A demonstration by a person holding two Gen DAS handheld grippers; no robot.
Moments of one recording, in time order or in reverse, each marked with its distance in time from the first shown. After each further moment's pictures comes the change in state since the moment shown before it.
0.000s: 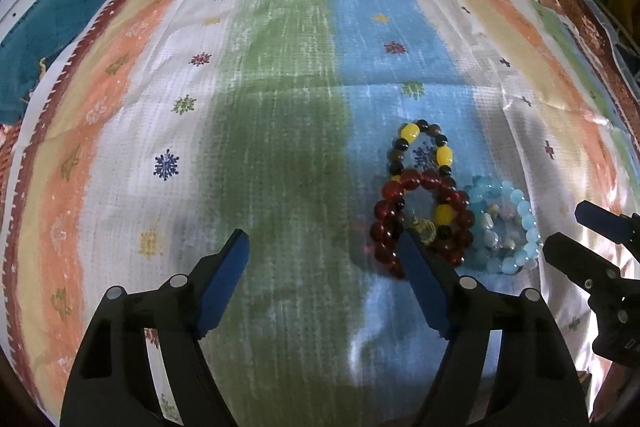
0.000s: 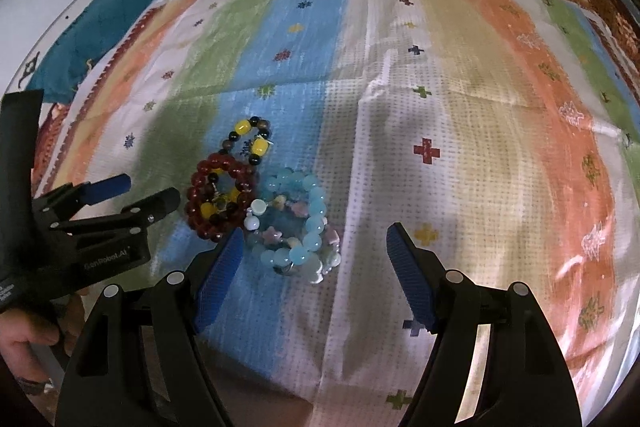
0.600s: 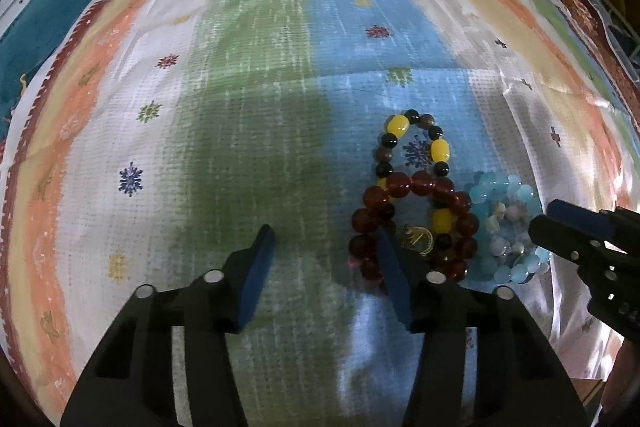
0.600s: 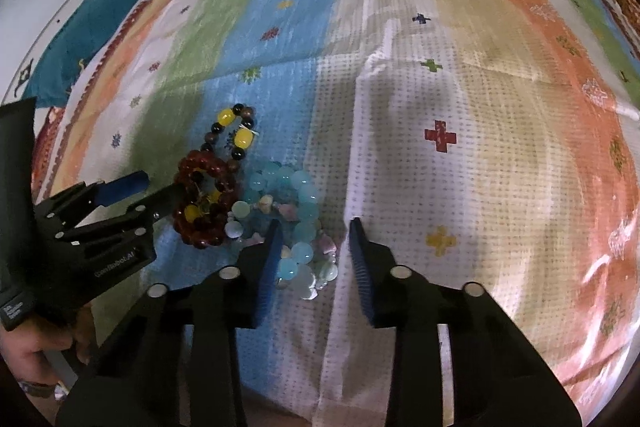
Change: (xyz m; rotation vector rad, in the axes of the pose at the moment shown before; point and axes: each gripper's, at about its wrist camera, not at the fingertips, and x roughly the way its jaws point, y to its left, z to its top) left arm 0.021 -0.013 0.004 0.063 0.014 -0.019; right arm 0.028 -0.008 0.005 0.030 0.072 0.033
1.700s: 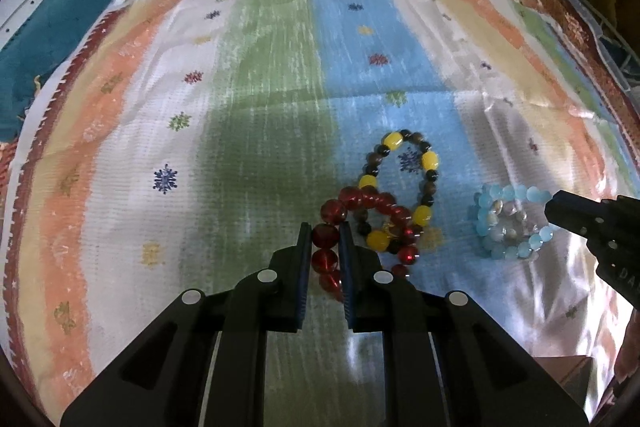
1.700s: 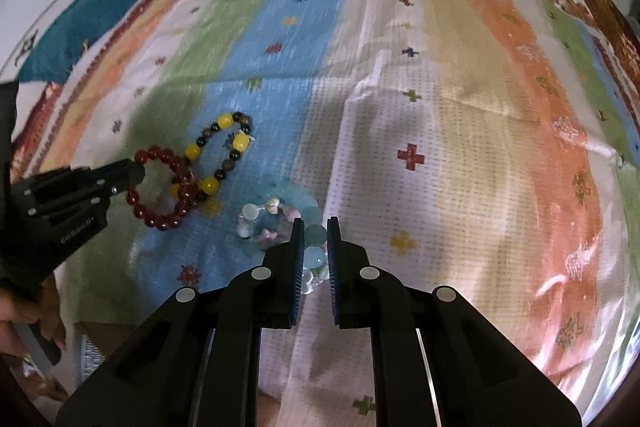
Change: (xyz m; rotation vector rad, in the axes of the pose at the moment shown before) left arm -0.037 0.009 -0.010 -0.013 -0.073 -0.011; right arm -0.035 0.000 -0.004 -0.093 -0.065 -0.069
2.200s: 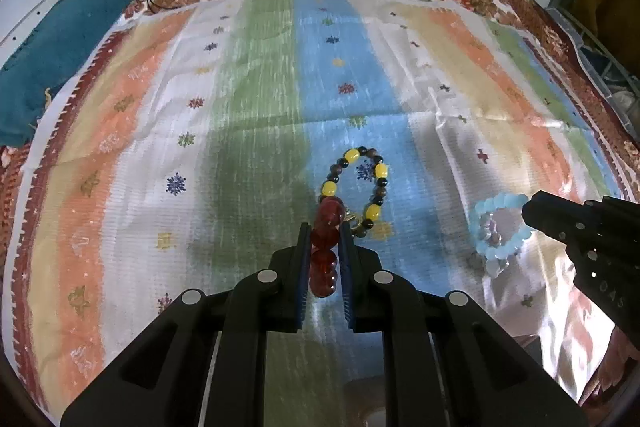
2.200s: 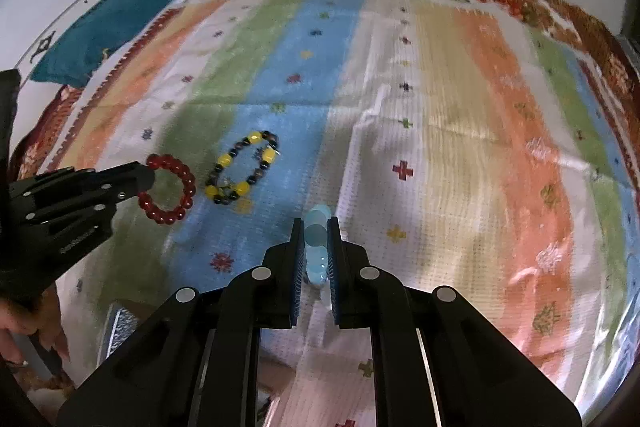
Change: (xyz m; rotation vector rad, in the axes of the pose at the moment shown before) left arm -0.051 -0.018 -0.006 0.007 -0.067 -0.026; right arm -0.051 0.023 -0.010 -0.055 -0.094 -0.018
